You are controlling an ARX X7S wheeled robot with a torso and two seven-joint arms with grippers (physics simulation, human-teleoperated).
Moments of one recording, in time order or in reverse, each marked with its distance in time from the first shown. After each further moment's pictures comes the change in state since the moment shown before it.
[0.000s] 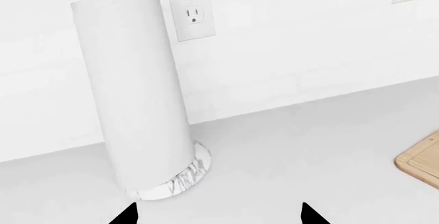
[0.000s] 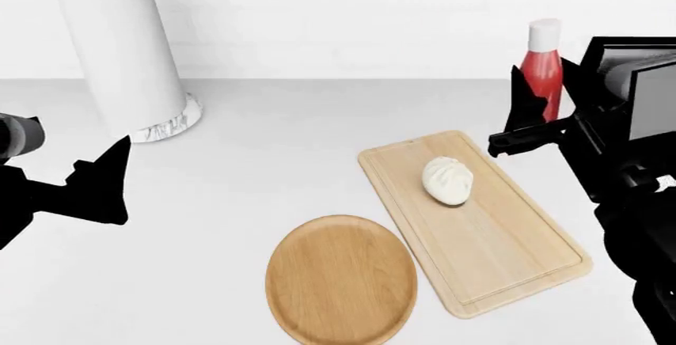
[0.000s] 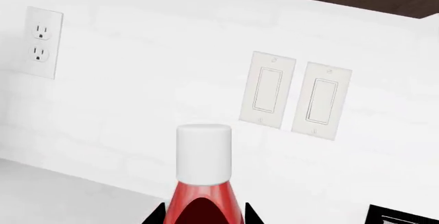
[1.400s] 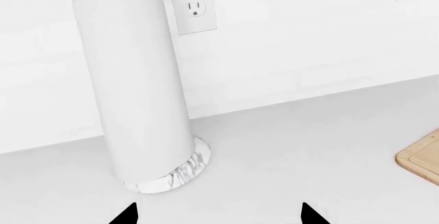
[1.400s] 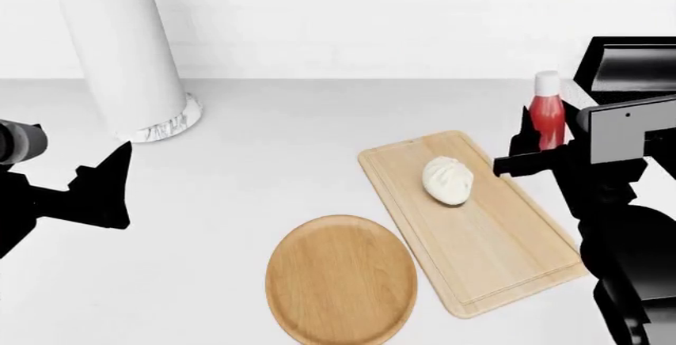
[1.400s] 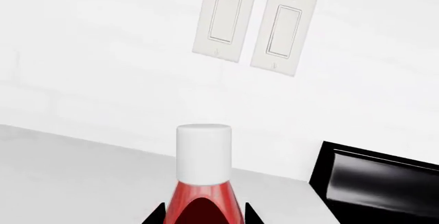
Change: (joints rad) left arm 0.042 0.006 -0.009 0.000 0.011 0.021 0.001; right arm -0.048 -0.047 -0.079 0.348 -0.195 -0.242 0.008
